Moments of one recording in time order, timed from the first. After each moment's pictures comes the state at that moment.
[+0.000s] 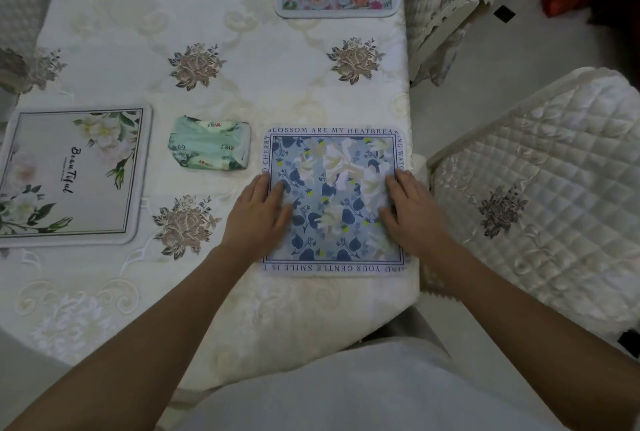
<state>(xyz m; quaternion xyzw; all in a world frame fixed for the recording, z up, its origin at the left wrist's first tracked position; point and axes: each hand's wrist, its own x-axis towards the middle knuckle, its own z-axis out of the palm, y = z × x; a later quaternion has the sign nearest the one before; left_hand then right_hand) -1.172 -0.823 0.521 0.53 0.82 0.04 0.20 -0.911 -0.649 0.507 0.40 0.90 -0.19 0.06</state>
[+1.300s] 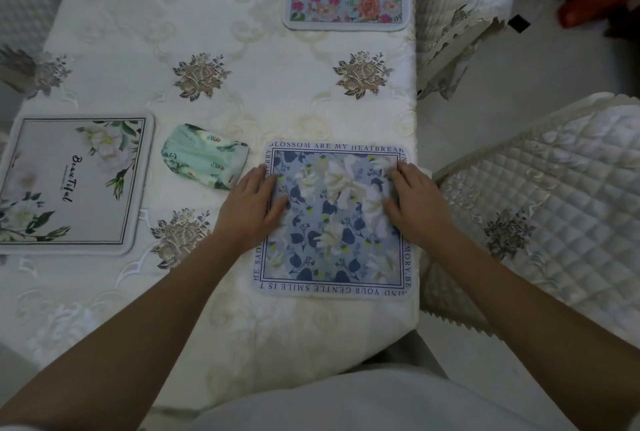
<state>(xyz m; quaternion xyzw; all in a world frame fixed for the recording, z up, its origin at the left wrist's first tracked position) -1.212 -0.791 0.510 0.52 0.83 0.04 0.19 -0.941 -0.594 0.510 0.37 0.91 -0.17 0.06</state>
